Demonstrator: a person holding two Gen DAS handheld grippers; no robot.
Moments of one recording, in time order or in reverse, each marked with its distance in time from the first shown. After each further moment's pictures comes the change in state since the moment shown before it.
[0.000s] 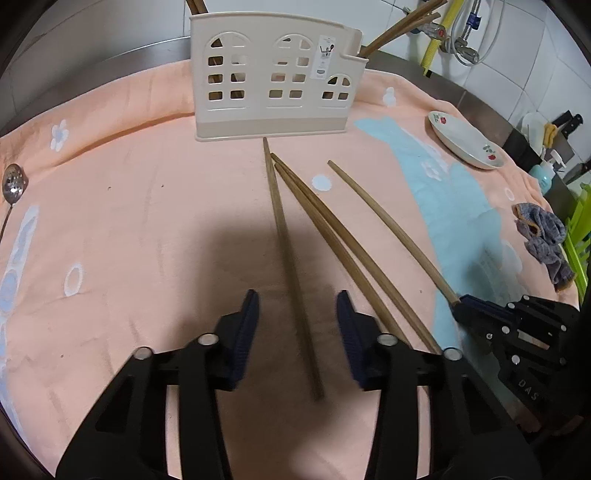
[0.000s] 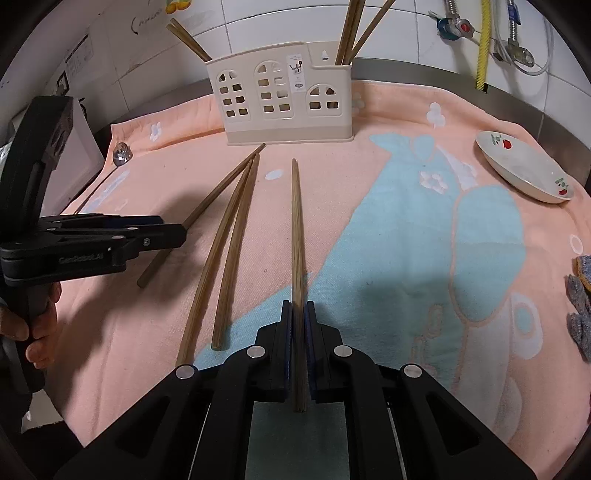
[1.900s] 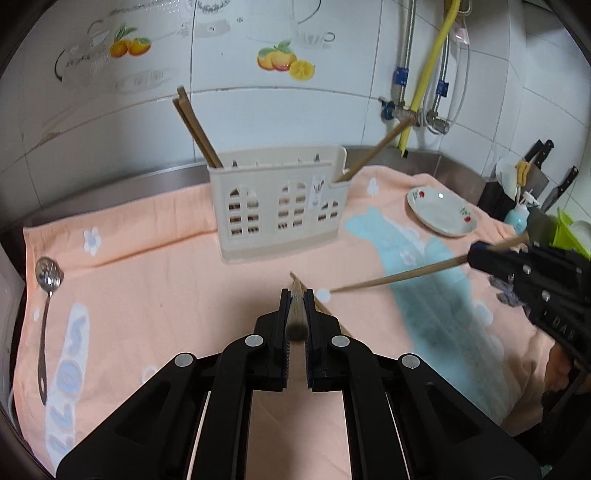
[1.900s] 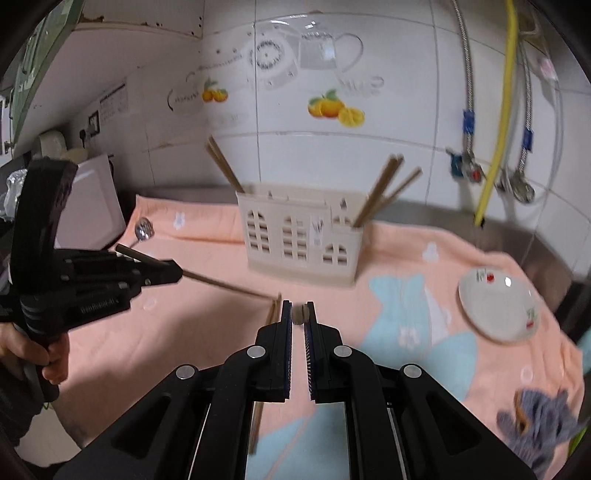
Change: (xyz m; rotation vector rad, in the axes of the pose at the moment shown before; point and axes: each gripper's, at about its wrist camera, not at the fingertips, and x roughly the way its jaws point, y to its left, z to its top) left arm -0.100 0.008 0.057 0.099 -0.260 0.008; right arm -0.086 0.026 0.105 -0.137 -0.278 -0.015
